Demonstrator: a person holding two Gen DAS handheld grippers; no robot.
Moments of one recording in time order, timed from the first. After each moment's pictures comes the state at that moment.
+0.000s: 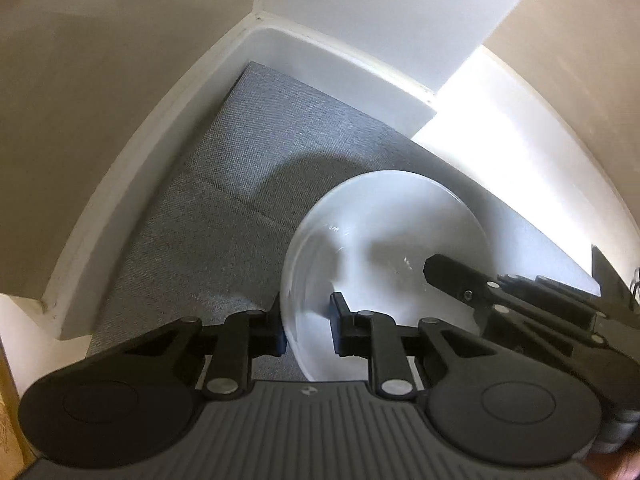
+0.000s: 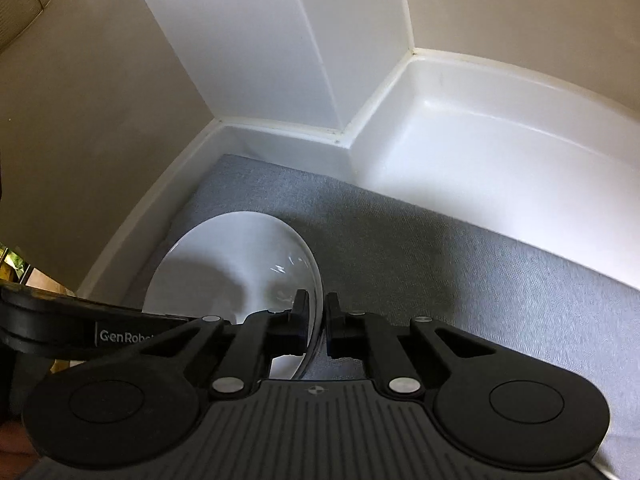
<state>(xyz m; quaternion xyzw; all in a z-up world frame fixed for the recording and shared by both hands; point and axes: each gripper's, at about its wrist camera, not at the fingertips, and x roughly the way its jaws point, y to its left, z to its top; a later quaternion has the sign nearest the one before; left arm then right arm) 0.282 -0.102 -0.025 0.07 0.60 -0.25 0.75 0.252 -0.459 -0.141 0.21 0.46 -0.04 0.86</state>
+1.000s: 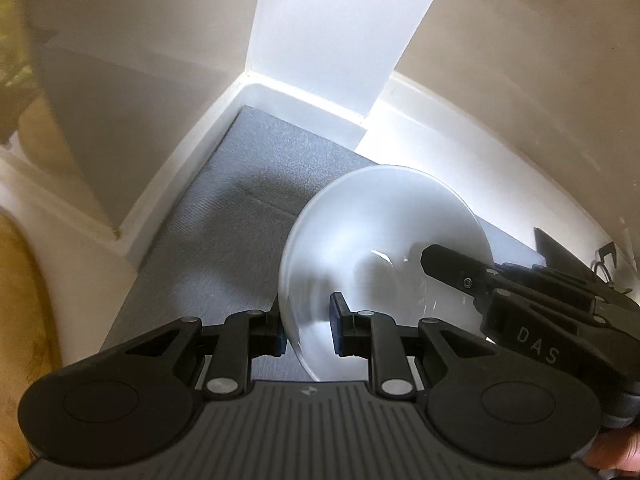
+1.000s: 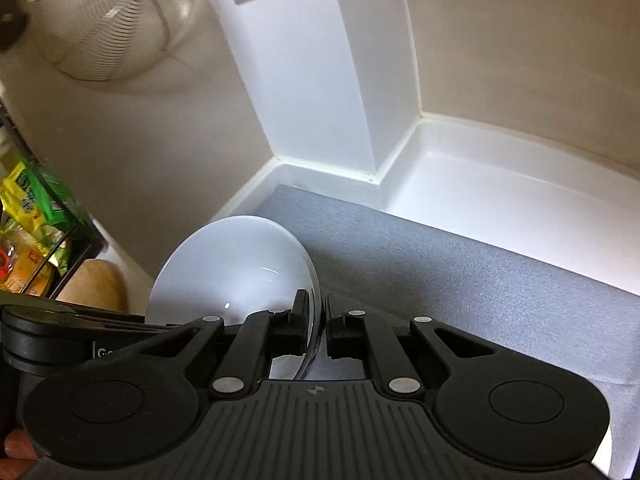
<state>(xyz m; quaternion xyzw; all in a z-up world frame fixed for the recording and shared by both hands) 0.204 -0.054 0.012 0.05 0.53 -0.29 0.80 0.180 -0.415 -0.064 0.18 0.40 -0.05 0.90</state>
